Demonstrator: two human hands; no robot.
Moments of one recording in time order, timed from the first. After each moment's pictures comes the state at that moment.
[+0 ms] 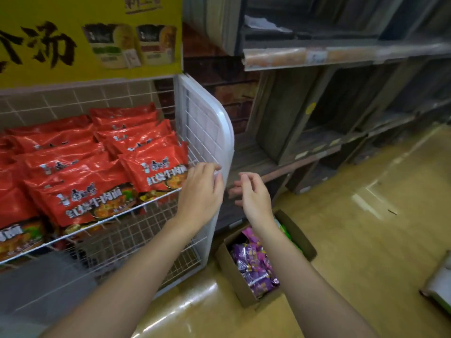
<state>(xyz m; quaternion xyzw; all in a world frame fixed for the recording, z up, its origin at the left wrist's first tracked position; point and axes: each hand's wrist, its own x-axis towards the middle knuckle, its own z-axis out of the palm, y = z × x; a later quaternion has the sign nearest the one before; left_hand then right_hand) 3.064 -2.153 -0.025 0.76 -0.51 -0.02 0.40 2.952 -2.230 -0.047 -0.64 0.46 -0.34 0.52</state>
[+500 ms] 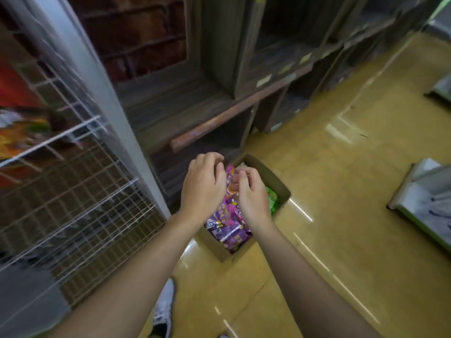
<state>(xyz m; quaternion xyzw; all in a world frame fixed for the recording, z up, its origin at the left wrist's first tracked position) 2.925 -2.276 -0.188 0.74 -0.53 -0.18 0.37 2.814 -2.308 -0.219 -0.58 0.57 -0.34 0.47</state>
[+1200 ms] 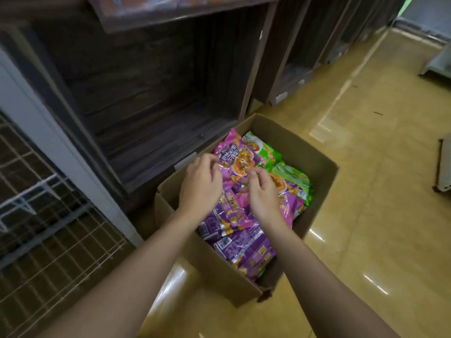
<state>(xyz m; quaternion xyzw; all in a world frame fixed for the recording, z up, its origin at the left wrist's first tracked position) 2.938 -2.365 -0.628 0.70 -0.54 -0.26 0.39 2.803 -2.392 -0.651 -0.57 0.60 -0.37 0.43</state>
